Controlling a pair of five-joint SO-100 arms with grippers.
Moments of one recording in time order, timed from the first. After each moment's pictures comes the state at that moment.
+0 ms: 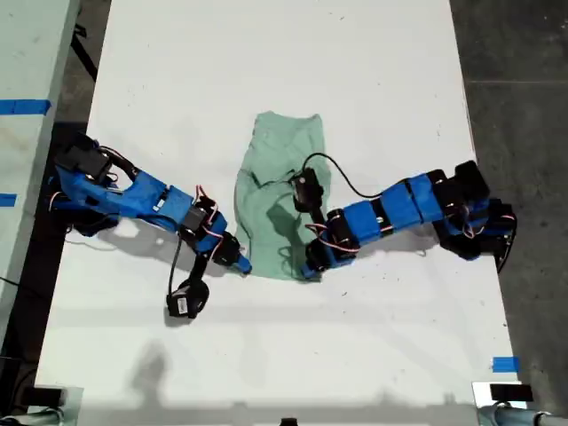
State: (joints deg) arm 0 7.4 67.1 91.1 64.6 -6.2; arm 1 -11.4 63.5 76.6 70.1 -14.9
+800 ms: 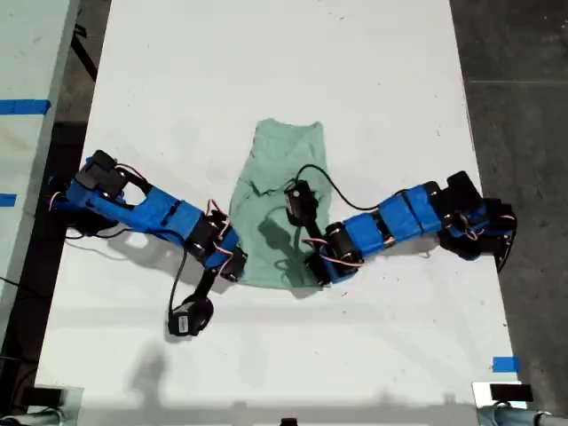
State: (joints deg) arm 0 12.0 53.6 59.3 78.1 -4.1; arm 1 -18.2 59.5 60.6 78.8 -14.1
